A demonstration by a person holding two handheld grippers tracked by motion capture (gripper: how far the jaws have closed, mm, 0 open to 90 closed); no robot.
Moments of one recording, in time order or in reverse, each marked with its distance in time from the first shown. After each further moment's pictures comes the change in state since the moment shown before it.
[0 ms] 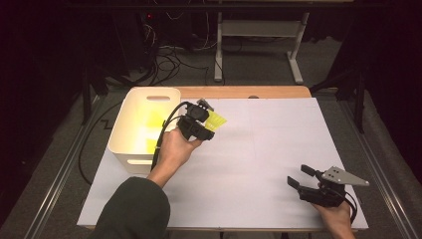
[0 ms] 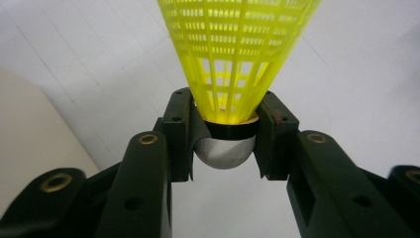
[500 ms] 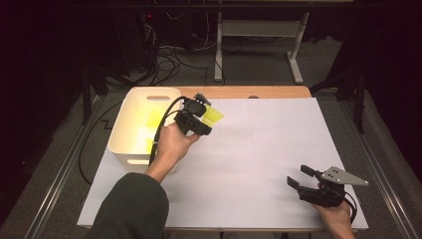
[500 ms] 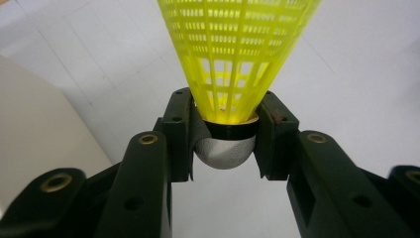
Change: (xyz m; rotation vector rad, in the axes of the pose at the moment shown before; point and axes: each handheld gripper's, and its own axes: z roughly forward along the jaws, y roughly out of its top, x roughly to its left) left arm 0.012 0.006 -0.009 0.006 0.013 -0.020; right arm 0.000 -0.001 0.001 0.009 0.001 -0.001
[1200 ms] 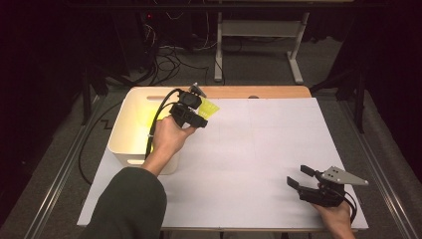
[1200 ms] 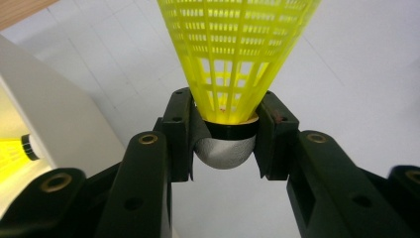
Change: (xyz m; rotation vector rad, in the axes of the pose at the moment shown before) left arm 0.013 0.010 -0.014 -0.007 0.022 -0.021; right arm 0.000 0.000 0.000 0.002 0.006 0.005
